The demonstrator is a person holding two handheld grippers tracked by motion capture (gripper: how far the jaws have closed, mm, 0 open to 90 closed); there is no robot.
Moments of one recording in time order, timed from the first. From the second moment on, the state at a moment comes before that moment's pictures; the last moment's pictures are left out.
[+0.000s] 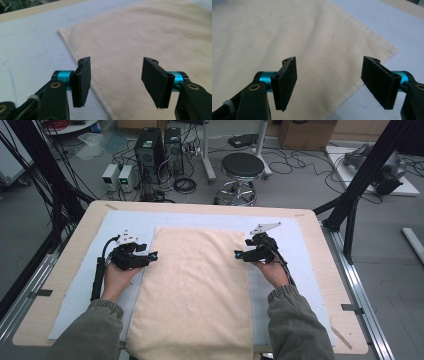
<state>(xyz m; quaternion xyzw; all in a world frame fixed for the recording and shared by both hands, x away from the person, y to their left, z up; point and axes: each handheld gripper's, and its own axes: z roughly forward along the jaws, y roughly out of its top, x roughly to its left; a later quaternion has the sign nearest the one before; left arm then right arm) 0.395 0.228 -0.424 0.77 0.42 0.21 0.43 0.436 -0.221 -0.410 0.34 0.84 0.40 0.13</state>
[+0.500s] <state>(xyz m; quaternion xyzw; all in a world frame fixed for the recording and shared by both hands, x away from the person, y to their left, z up) 0.424 0.207 -0.441 0.82 0.39 0.20 0.37 0.450 -0.216 -0.439 0.36 0.85 0.36 0.12</state>
